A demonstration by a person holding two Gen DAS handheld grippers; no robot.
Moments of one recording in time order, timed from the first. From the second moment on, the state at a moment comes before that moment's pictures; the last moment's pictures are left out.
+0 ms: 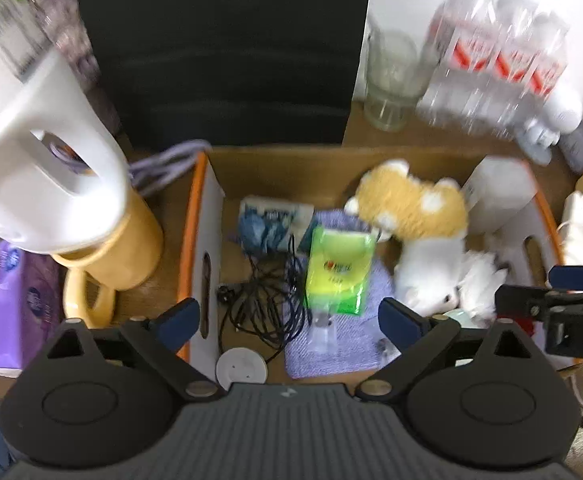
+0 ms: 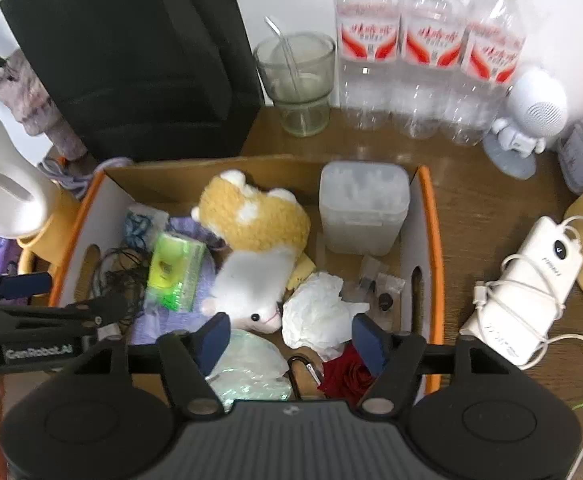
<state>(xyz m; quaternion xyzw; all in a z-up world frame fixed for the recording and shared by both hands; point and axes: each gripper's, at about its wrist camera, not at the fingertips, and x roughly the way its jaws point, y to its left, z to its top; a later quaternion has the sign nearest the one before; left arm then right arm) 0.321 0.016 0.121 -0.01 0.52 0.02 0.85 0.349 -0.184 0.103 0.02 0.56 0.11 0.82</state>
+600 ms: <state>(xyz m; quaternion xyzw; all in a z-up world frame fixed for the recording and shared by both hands) 0.244 0.012 0.187 -0.01 0.40 0.04 0.91 0.281 -0.184 0.169 0.03 0.46 0.11 0.88</state>
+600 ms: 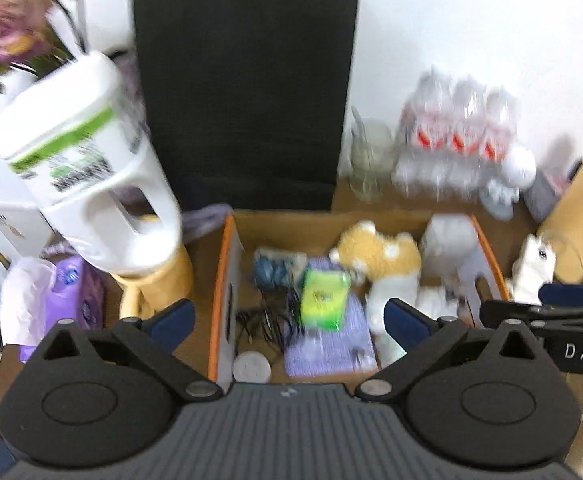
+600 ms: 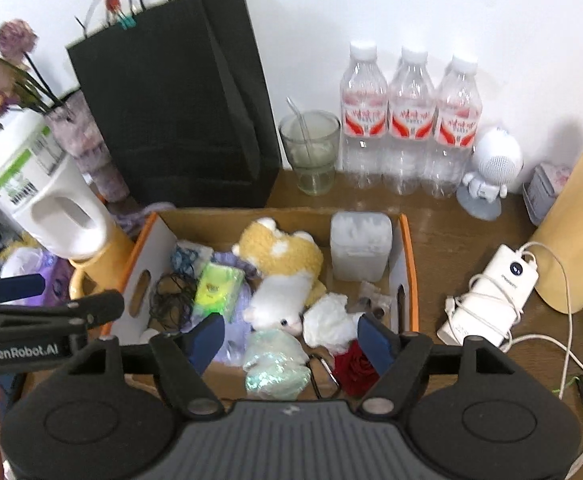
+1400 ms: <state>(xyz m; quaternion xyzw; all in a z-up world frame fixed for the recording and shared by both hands) 0.134 0.006 0.096 -0.01 0.18 0.05 0.98 0.154 -0.181 0.087 0.01 0.18 0.09 0.98</state>
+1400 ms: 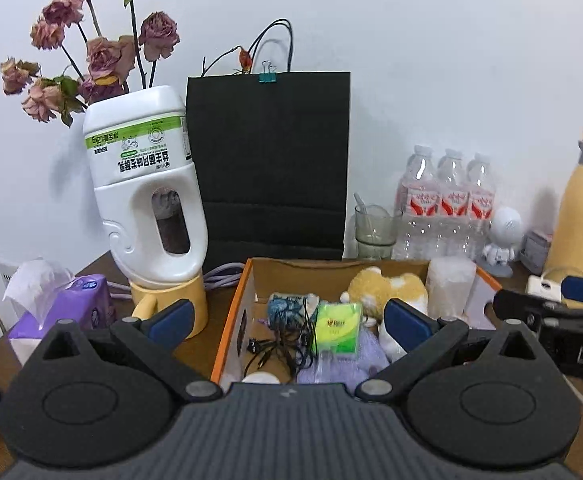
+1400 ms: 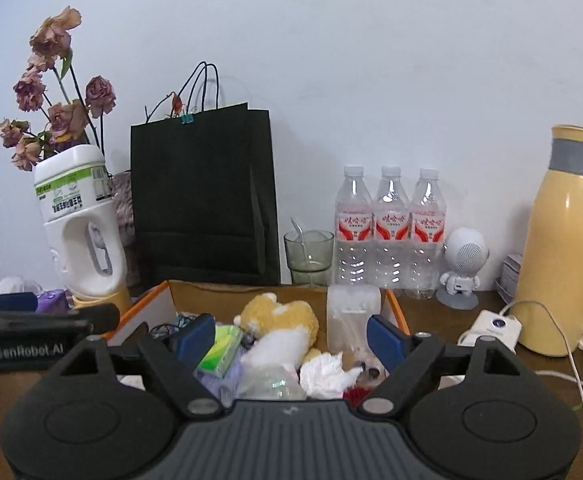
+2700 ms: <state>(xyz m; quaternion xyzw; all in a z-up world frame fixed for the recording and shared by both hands) 0.027 0.001 -0.008 0.01 0.34 0.03 0.94 0.045 -0.169 -0.018 0.00 0.34 0.06 0.94</state>
